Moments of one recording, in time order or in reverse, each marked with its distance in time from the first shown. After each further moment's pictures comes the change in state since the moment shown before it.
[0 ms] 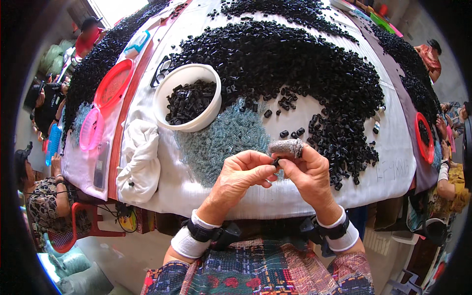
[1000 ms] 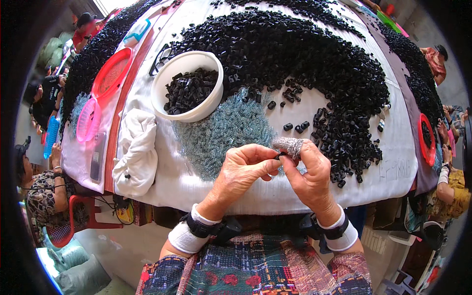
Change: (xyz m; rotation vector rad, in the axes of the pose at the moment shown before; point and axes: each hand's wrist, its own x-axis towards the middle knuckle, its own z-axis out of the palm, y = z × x) left_hand 0.001 0.001 0.006 0.262 0.071 0.068; right_hand 0.003 0.006 0.003 -0.551 0.061 -0.398
